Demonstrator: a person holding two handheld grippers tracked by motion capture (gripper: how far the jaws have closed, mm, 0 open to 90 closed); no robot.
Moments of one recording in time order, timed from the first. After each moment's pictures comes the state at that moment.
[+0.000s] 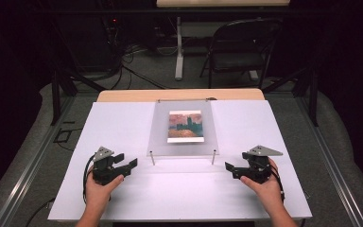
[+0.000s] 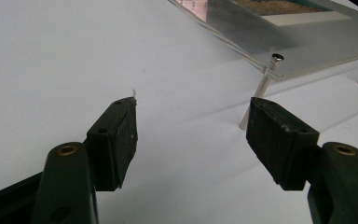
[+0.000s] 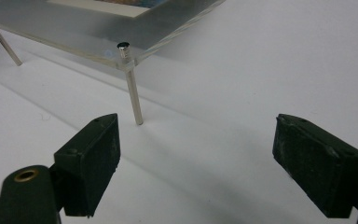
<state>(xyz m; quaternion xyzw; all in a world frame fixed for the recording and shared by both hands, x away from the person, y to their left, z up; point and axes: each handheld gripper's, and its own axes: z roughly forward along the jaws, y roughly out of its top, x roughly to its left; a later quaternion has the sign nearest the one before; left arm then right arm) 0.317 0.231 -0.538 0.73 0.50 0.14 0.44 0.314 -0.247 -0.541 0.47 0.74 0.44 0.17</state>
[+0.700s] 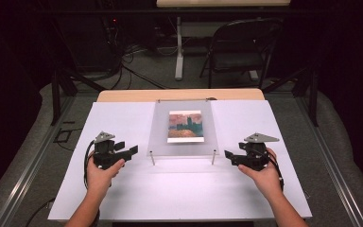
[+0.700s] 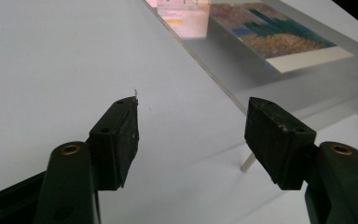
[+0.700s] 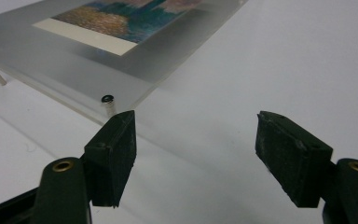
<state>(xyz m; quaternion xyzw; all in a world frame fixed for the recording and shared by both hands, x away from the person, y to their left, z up) 0.356 0.227 -0.504 0.72 0.52 0.14 0.44 0.345 -0.240 -0.517 0.47 0.75 0.42 0.18</state>
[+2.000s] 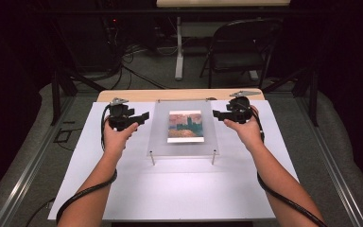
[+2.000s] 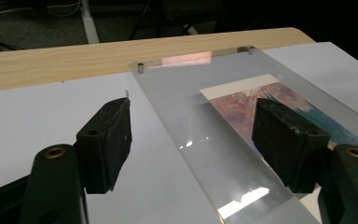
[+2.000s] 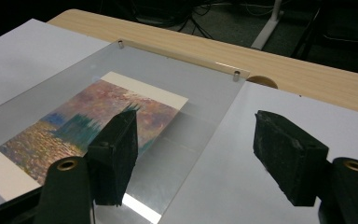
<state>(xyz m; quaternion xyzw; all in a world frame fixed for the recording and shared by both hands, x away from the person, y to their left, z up) 0.458 0.193 -0.475 0.72 0.50 0.17 0.45 0.472 -0.210 -0.469 0.47 0.74 0.44 0.20</state>
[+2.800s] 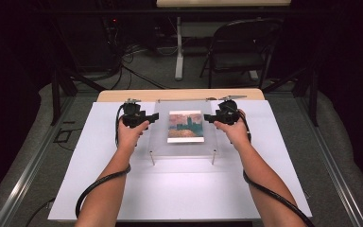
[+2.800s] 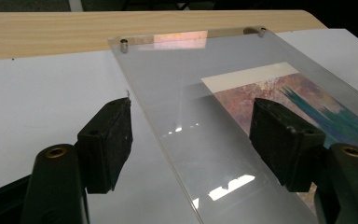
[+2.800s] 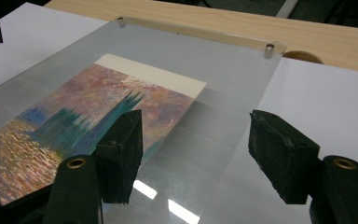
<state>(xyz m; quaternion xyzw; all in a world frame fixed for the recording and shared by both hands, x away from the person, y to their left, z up) 0.495 0.168 -0.515 0.72 0.51 0.13 0.44 0.499 -0.186 -0.514 0.48 0.75 0.43 0.15</state>
